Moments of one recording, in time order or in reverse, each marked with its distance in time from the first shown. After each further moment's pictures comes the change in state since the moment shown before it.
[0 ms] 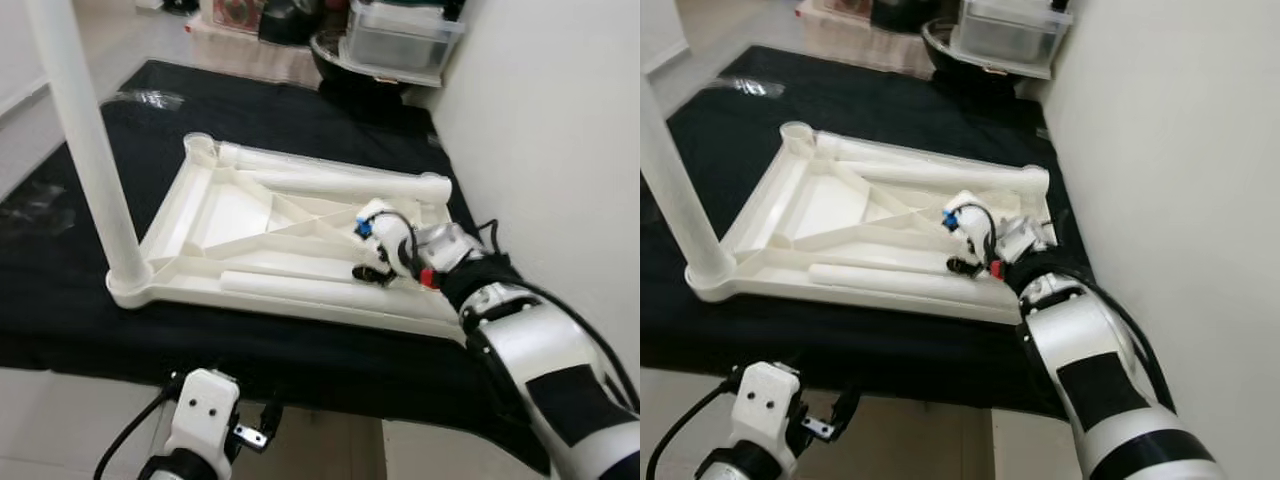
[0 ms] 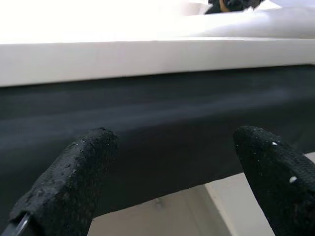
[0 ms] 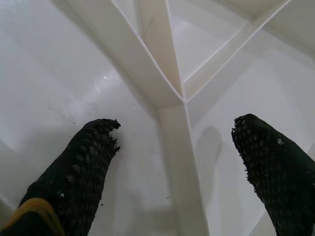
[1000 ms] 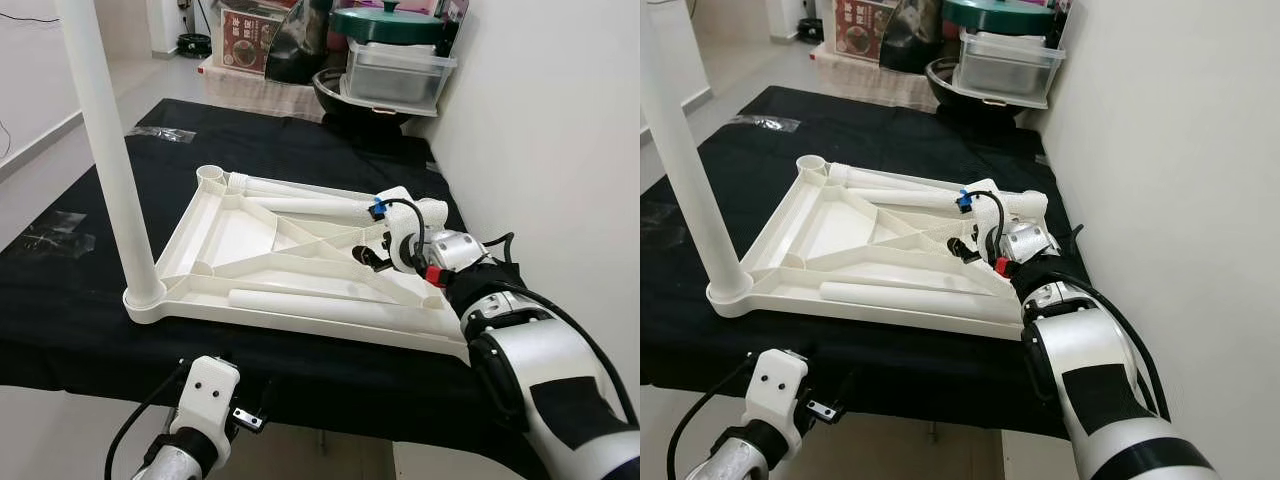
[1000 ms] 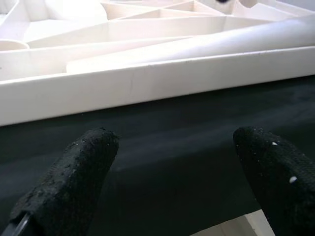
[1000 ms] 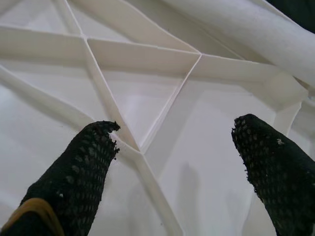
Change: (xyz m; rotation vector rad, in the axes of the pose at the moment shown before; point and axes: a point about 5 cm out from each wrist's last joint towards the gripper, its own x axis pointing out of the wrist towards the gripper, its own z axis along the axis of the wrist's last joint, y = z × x) left arm 0.036 0.019 -0.019 0.031 0.017 0.009; right arm 0.004 -0.003 -0.012 0.309 -0.080 -0.132
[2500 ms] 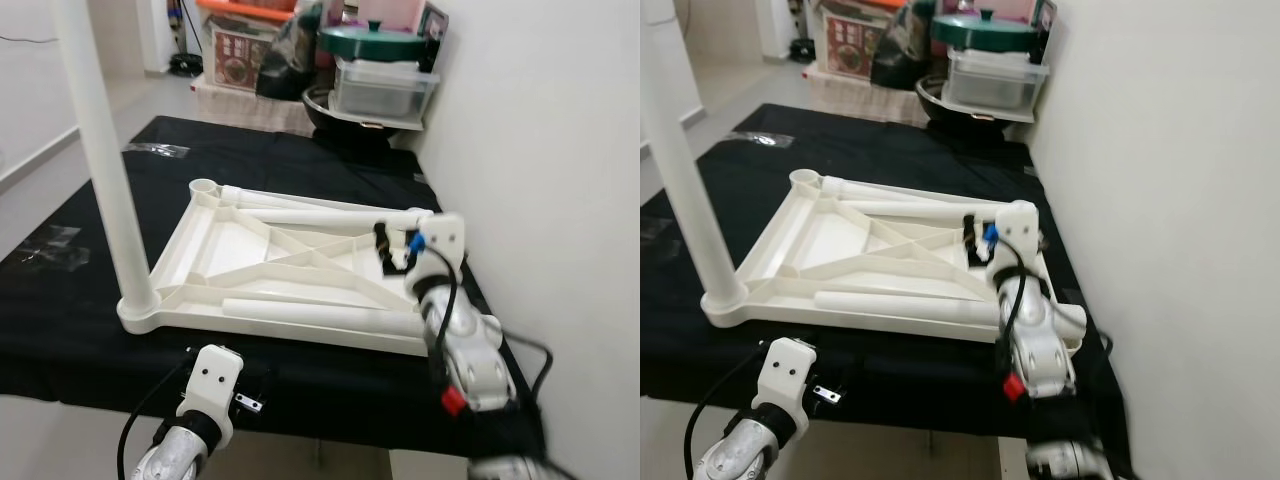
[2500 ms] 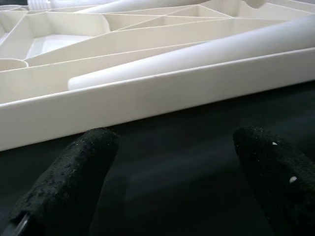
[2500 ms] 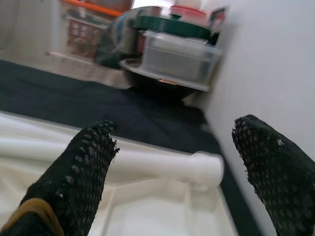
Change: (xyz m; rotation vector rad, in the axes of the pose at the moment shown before) left arm 0.023 0.012 -0.012 0.044 0.008 0.027; right arm -0.048 0.012 0.013 0.191 -0.652 -0.463
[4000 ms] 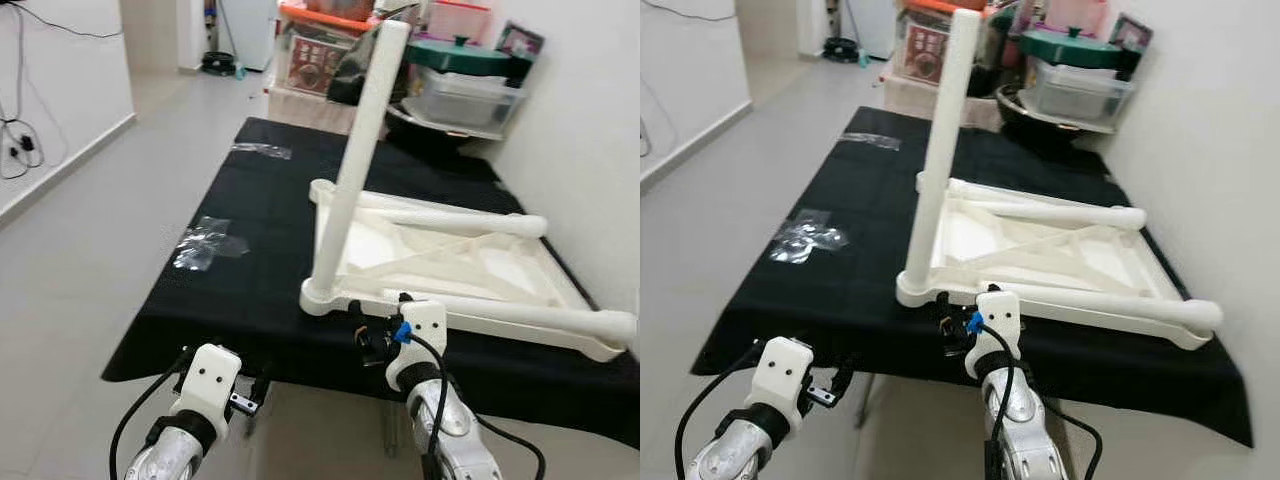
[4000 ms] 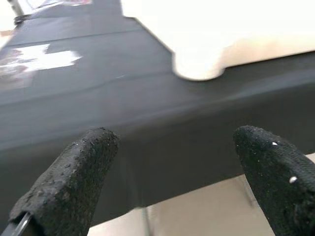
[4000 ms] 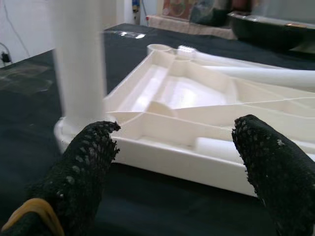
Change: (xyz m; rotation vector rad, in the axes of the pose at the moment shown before) left arm -0.001 -0.001 0.001 0.039 0.009 0.015; right arm -0.121 0.023 -0.088 0.188 0.172 0.239
